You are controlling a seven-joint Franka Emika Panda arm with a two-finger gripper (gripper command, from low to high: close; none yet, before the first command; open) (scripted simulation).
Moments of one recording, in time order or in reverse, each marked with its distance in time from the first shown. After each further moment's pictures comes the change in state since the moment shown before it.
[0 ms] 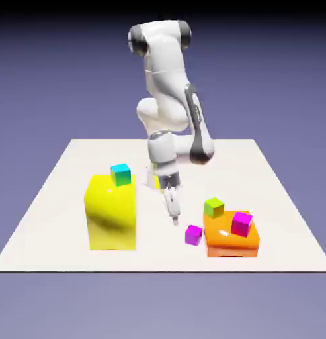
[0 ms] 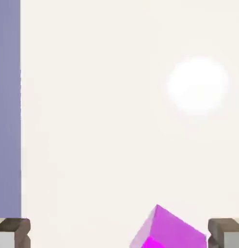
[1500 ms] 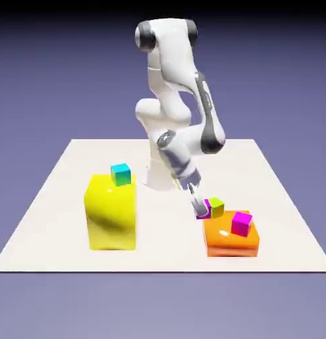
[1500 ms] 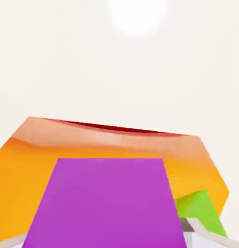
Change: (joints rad) arm 0.318 -0.244 -0.272 0.135 -0.145 -0.646 -0.012
